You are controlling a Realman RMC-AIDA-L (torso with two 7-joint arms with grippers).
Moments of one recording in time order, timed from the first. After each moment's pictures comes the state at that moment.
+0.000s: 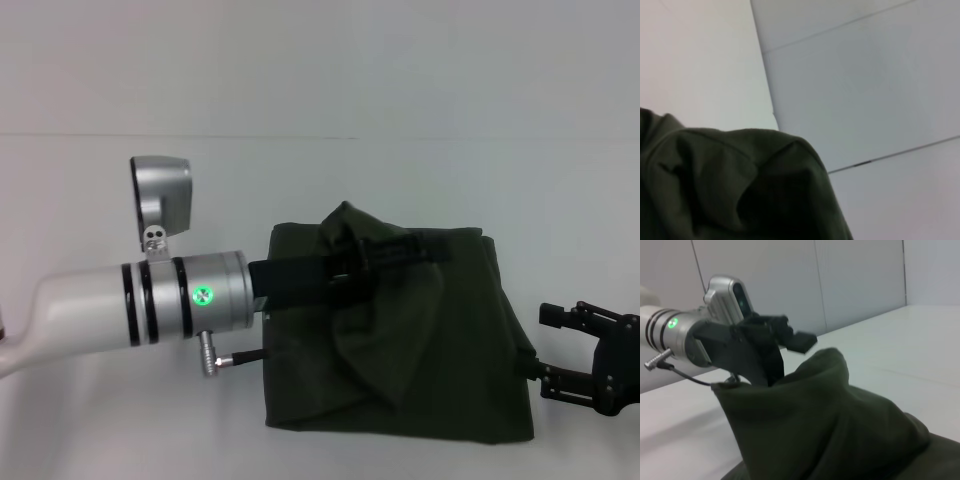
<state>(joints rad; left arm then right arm) -0.80 -2.17 0.49 0.27 2.05 1.41 -2.15 0.38 2.09 -0.44 -0.61 -2.10 -1.61 1.11</state>
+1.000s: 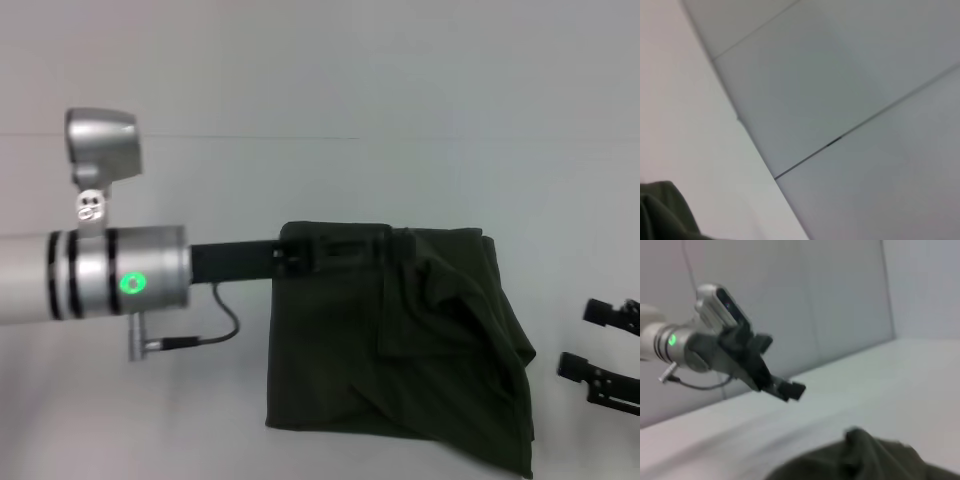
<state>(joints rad) -0.73 -2.16 0.55 0.53 2.05 1.62 -2.02 0.32 2.08 -0.32 -0.66 -2.09 -1.79 1.09</state>
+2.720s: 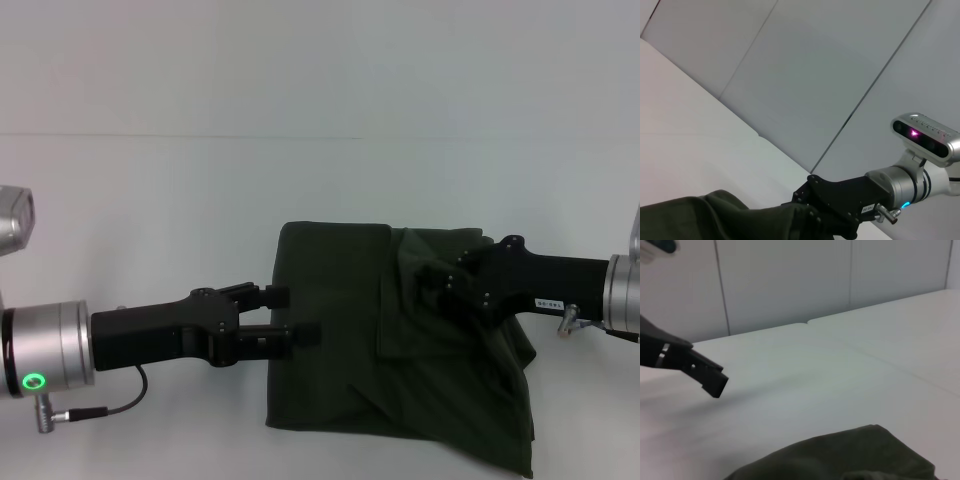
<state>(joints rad) -0.51 -2.16 0.54 0.67 2.06 1.72 -1.62 0.63 2.10 -0.66 -0.53 -2.06 -1.32 1.18</state>
